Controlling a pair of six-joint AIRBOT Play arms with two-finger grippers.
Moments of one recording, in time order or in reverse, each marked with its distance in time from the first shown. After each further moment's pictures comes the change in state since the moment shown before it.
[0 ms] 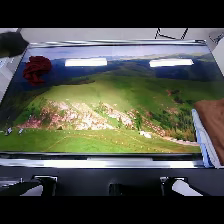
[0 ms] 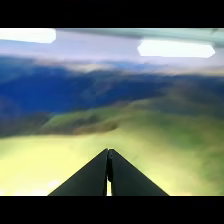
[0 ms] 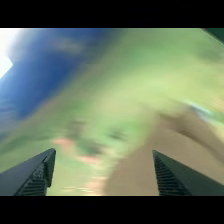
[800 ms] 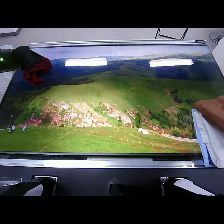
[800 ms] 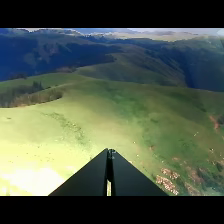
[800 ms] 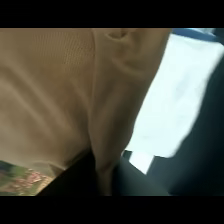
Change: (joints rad) left arm 0.043 0.098 -0.179 -0.340 0.028 0.113; right arm -0.437 -0.035 -0.170 -0.249 0.544 0.236
